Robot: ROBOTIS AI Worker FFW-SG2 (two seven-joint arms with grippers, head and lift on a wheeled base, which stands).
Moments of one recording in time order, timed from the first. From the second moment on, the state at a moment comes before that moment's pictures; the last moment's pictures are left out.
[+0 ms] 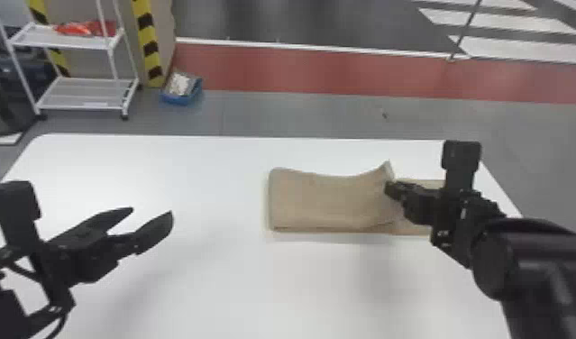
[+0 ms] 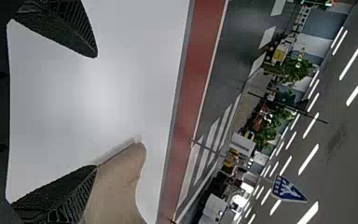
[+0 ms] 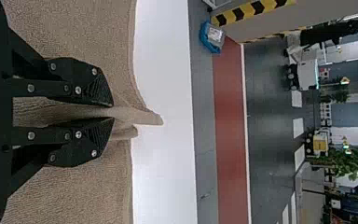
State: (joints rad) left arm 0.26 0.39 0.04 -1.99 0.68 0.57 -0.27; right arm -0.05 -0.20 -0.13 -1.84 -0.21 0.88 0.09
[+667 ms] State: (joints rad) left arm 0.26 0.39 0.04 -1.99 0.68 0.57 -0.27; right arm -0.06 -0.21 -0.14 -1.77 -0.21 0.92 0.09
